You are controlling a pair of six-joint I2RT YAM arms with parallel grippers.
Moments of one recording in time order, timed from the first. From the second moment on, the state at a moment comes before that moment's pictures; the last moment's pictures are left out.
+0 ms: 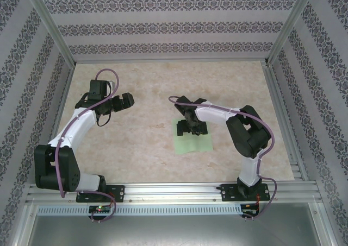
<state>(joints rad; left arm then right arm) -0.08 1.39 1.00 -0.49 0.25 -0.43 0.67 1.91 1.22 -0.82 0.03 0.58</state>
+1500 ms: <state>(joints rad) -0.37 1.51 0.86 -0.24 0.43 -0.65 0.62 1.77 1.03 -0.43 -0.13 0.63</state>
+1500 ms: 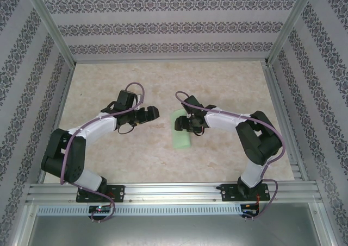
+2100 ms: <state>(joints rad) -0.49 1.64 0.86 -0.06 0.44 -0.76 0.57 1.78 1.02 -0.44 -0.18 0.55</state>
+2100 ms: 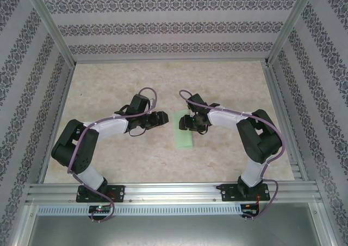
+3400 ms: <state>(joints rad) -0.51 1.86 0.98 0.04 0.47 -0.85 0.58 1.89 1.14 -0.58 -0.16 0.44</state>
